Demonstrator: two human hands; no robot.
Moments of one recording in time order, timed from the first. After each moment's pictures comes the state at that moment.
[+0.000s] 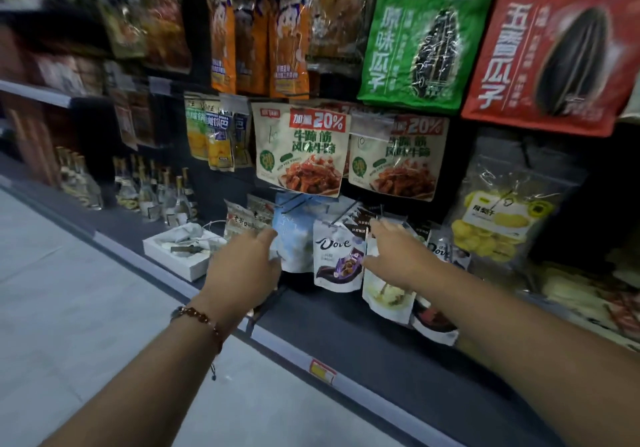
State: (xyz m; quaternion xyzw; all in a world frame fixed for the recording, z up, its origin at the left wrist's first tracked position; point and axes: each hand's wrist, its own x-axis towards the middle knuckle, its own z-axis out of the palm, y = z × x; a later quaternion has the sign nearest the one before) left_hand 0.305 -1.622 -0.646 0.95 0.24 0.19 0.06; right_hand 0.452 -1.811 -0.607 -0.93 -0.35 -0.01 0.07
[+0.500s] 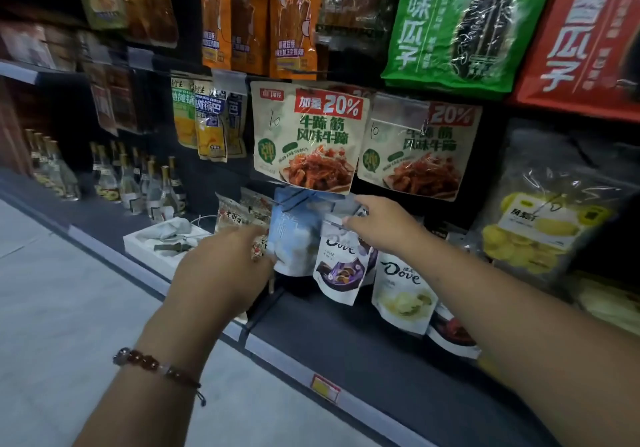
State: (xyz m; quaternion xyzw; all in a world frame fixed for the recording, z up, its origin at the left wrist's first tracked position) left_hand 0.315 -1.584 -0.640 0.93 0.29 0.18 0.16; right_hand 0.496 -1.725 -0.605 -0.91 -0.32 0.02 0.25
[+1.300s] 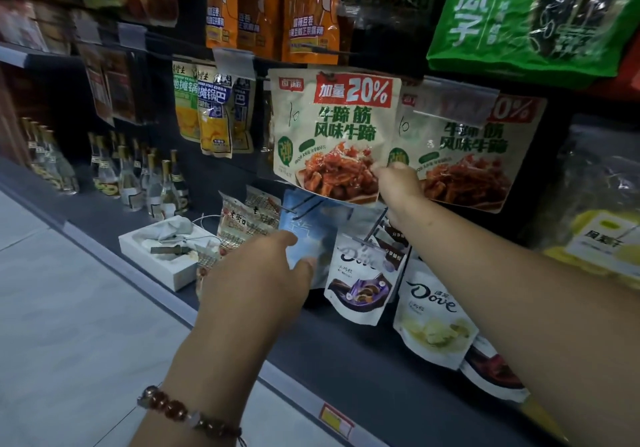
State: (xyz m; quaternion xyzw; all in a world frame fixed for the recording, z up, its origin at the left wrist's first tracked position) left_hand 0.369 -1.577 -0.645 0.90 0.31 0.18 0.23; right_hand 0.603 -1.633 -0.611 -0.78 -0.11 0.02 0.61
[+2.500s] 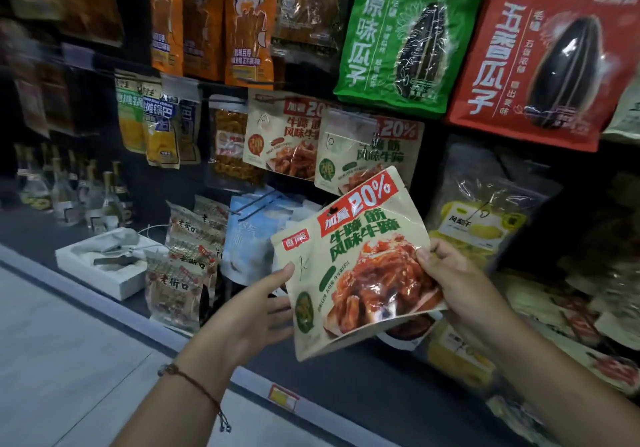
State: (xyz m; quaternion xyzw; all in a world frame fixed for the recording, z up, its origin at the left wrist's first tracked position) left_hand 0.369 -1.636 -0.689 0.54 0.21 -0.01 0.82; right_hand 0.453 -1.876 -0.612 -0.72 -0.18 0.10 0.66
